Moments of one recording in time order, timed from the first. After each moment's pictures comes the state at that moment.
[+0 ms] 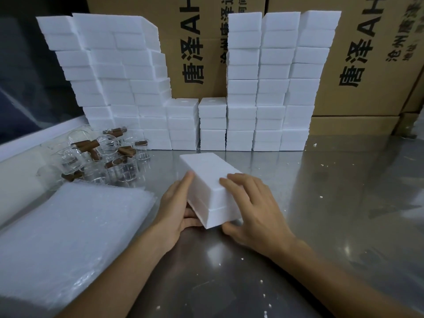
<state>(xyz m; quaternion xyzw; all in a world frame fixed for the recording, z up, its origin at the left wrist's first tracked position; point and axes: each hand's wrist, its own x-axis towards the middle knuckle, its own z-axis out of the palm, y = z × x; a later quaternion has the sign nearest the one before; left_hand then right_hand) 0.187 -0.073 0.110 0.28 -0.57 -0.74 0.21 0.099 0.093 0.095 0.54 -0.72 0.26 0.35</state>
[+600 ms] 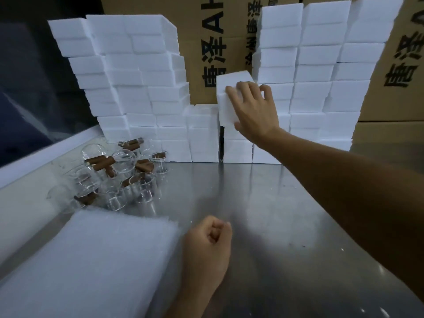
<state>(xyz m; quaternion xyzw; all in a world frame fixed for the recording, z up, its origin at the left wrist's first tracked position) 0.176 -0.086 0.076 0.23 -0.75 -0.49 0.38 -0.063 -0.085 0.235 0.40 -0.79 0.01 0.47</state>
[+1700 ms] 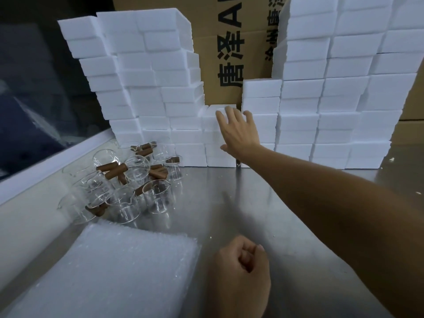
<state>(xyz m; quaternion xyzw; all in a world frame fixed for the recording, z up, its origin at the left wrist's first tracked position) 0.172 -0.080 0.074 0.25 -0.76 -0.47 0.37 -0.073 -0.186 0.187 0.41 -0.83 -0.03 0.37</state>
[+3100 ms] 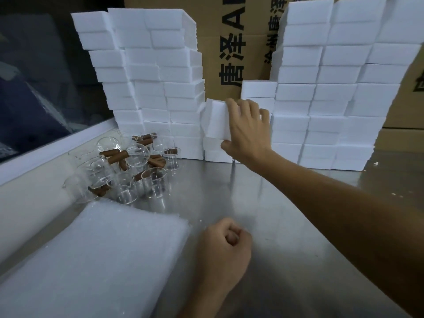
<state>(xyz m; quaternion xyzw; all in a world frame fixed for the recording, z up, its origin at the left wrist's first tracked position) 0.172 -0.077 0.079 0.24 -0.76 -0.48 0.36 -0.011 -0.114 0.207 0.42 -0.82 0.14 0.38</state>
